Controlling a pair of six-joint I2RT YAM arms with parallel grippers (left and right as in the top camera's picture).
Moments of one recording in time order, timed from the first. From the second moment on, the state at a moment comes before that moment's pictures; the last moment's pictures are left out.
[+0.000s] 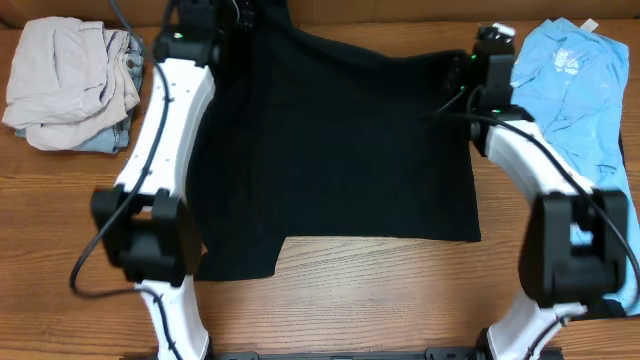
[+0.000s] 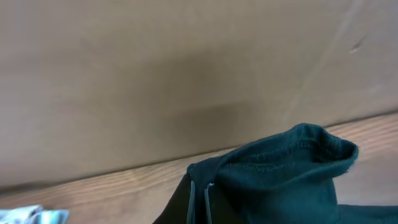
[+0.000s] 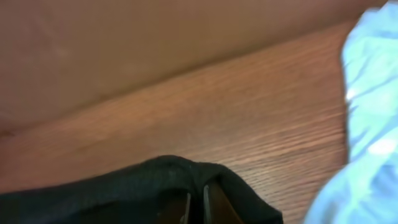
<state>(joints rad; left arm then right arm) -0.15 2.12 2.01 -0.35 -0.06 0.10 0.06 1.94 1.29 0.09 0.13 0.34</state>
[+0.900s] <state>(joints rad) -0.15 1.97 2.15 -0.75 -0.26 0.08 0.06 1.53 1.30 -0.24 0.08 0.36</state>
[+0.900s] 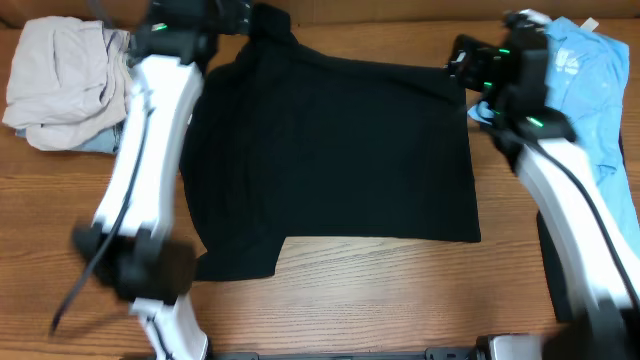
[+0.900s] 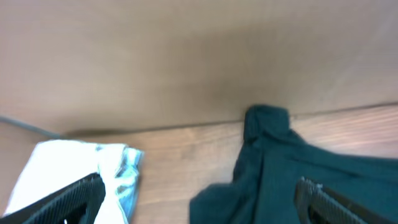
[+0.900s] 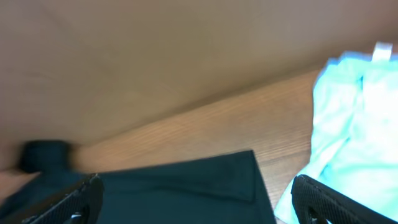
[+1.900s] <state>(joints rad) -0.17 1.48 1.12 -1.14 -0.07 -0.65 0.06 1.12 1.06 -1.09 0.02 0.71</state>
